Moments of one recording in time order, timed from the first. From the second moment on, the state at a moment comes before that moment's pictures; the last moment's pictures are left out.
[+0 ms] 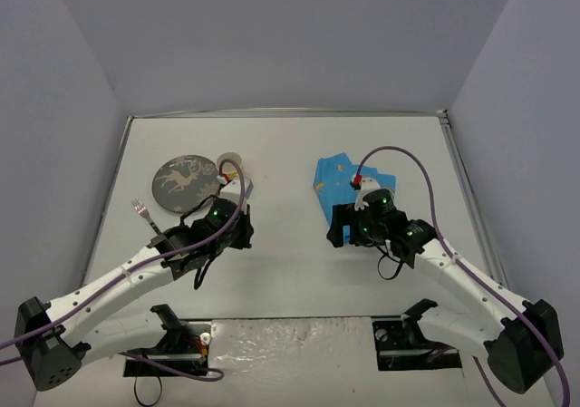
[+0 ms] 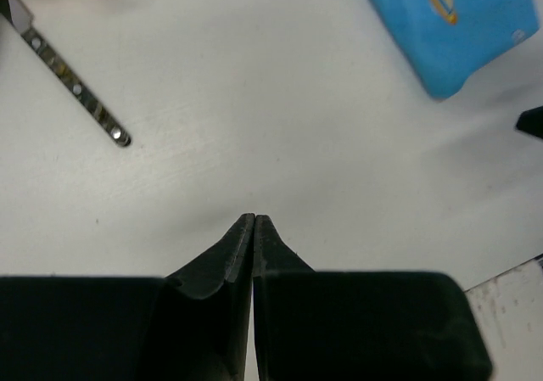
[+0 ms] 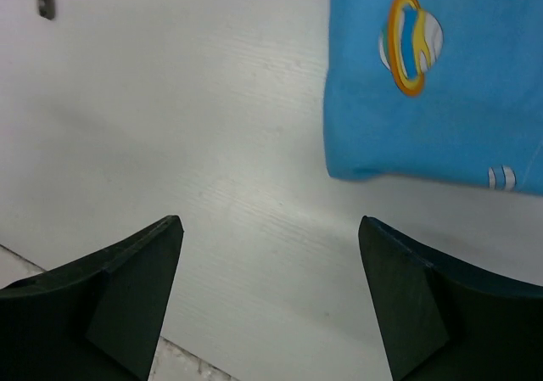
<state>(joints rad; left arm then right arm) -0.82 1.00 0.84 -0.50 -0.24 -0.49 0.54 1.02 0.68 -0.41 -0.07 0.37</state>
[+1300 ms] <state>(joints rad) -0.82 1.05 0.82 -0.48 -0.24 -0.51 0.02 2.03 1.31 -0.12 -0.14 0.12</state>
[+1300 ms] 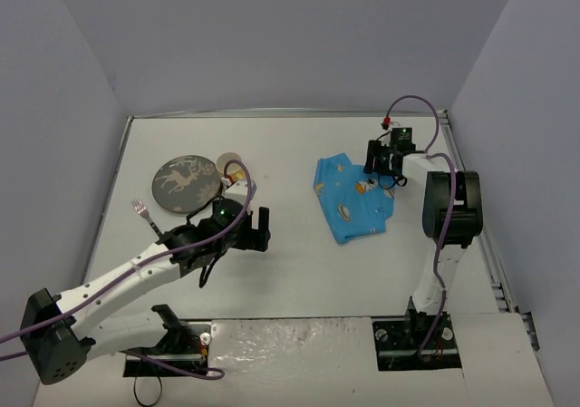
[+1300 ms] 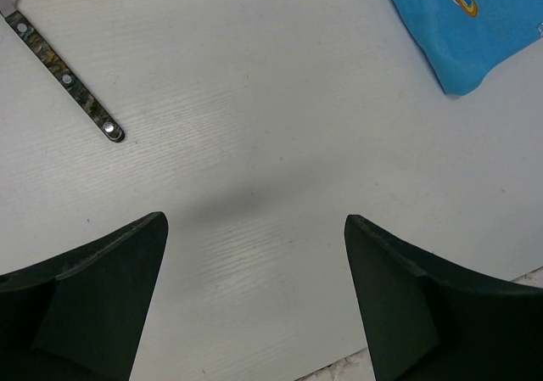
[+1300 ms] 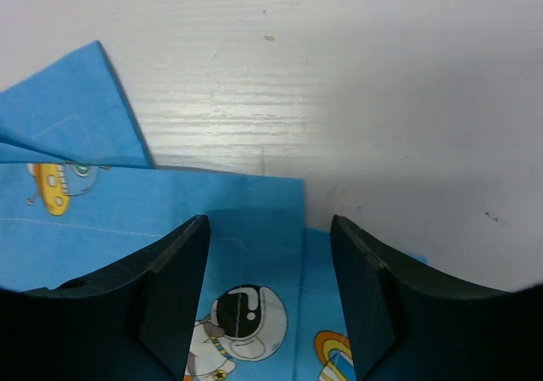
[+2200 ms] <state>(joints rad) -0.82 1.05 0.79 -0.49 -0.24 -0.51 0.03 2.00 1.33 -0.14 -0.16 0.07</state>
